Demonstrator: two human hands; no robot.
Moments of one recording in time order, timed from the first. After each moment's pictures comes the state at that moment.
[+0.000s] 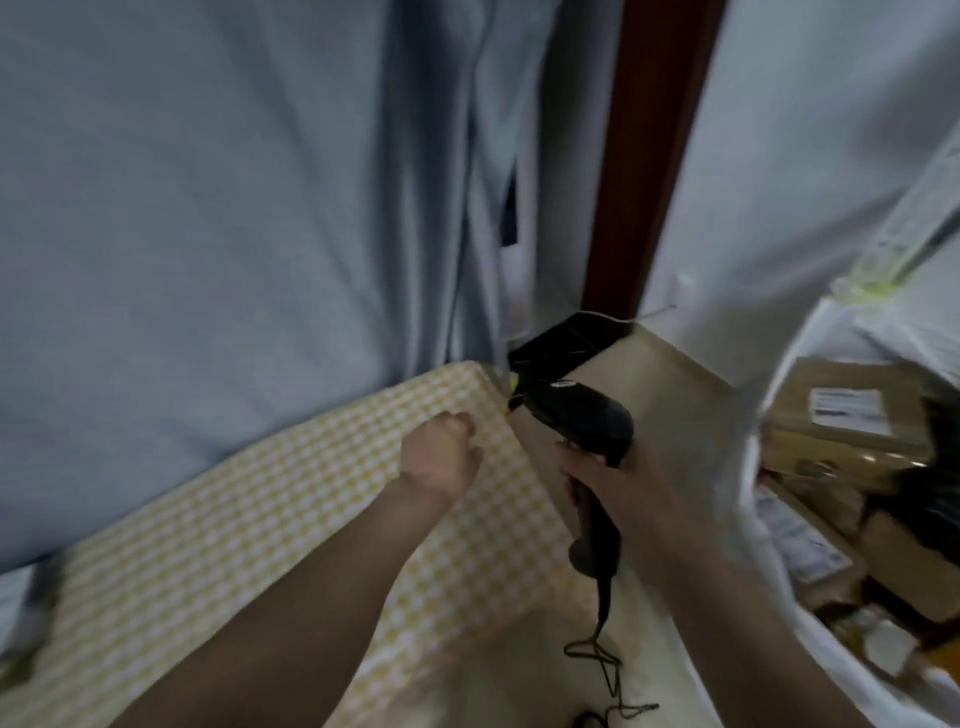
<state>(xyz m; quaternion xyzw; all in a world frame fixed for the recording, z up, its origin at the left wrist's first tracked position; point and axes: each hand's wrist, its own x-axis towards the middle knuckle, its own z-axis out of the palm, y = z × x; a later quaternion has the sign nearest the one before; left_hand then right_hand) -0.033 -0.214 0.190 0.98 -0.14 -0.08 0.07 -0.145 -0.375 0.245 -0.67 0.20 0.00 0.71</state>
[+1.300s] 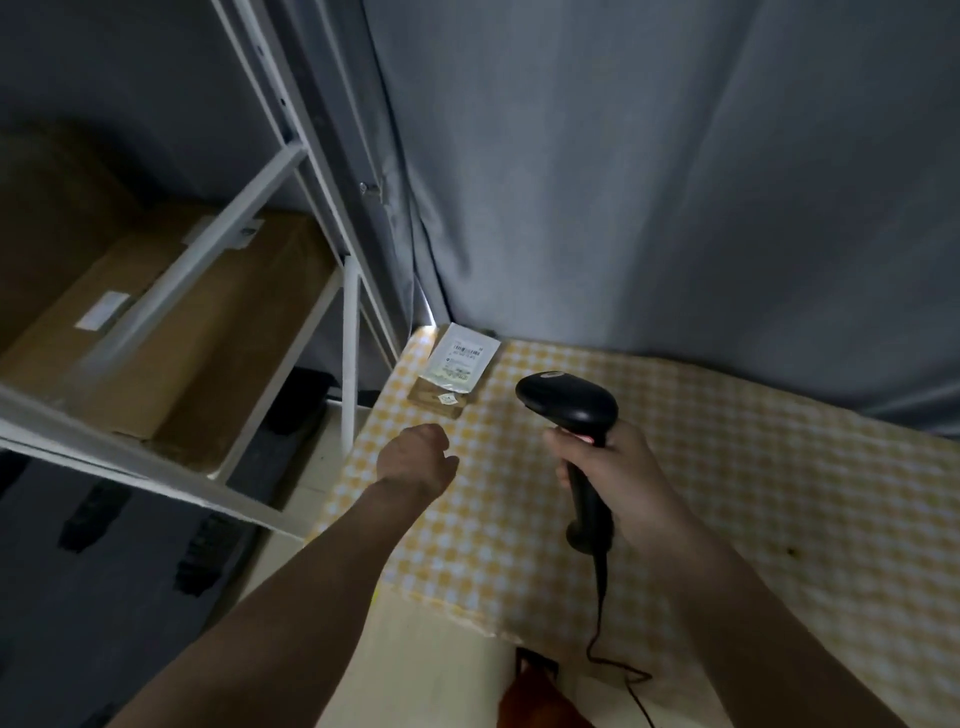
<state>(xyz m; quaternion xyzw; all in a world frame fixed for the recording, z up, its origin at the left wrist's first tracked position) -0.205 0.451 0.124 0.90 0.38 -0.14 0.17 -0.124 0.257 0.195 -0.72 -0.07 0.33 0.60</state>
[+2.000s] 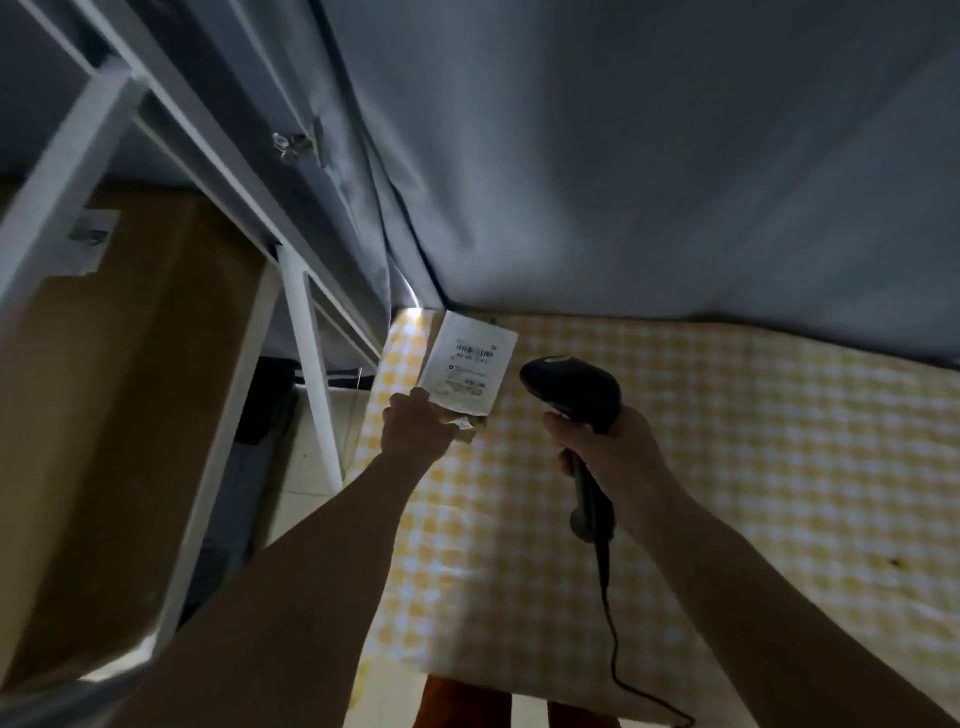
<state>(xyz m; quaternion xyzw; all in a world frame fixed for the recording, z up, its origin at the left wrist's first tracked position) -0.060 0.618 -0.011 0.87 0.40 -0.19 0.24 -0.008 0.421 0.095 -0.73 0.07 0.36 0.57</state>
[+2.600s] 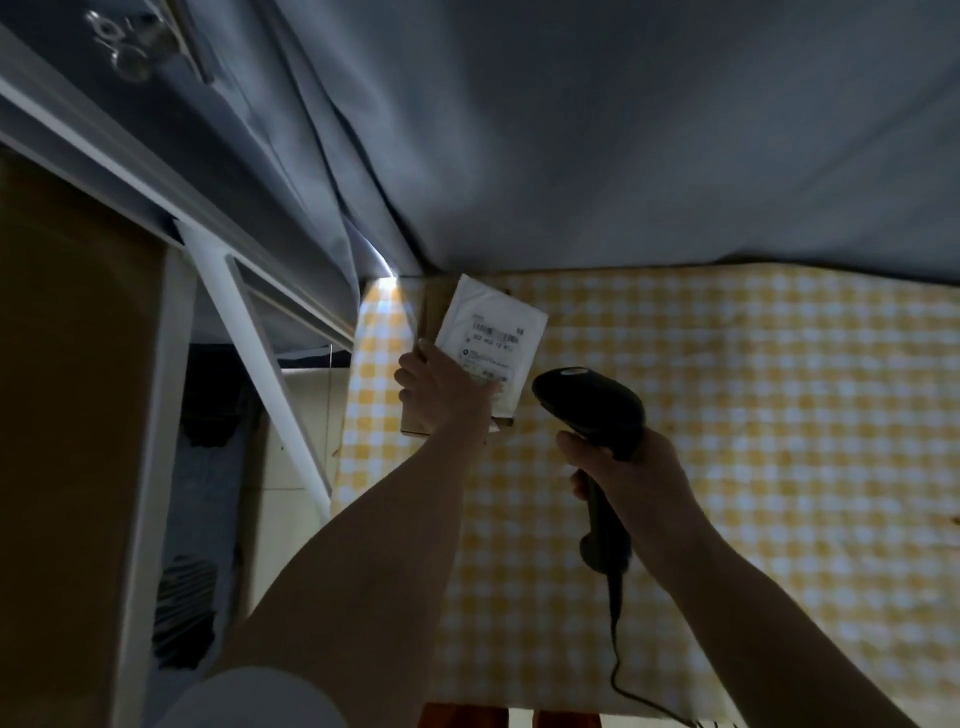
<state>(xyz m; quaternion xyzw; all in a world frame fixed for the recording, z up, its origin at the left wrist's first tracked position) 0.017 0.629 -0.126 0.84 0.48 -0.17 0.20 -0.003 0.464 0.022 -0.72 0.18 0.36 0.57</state>
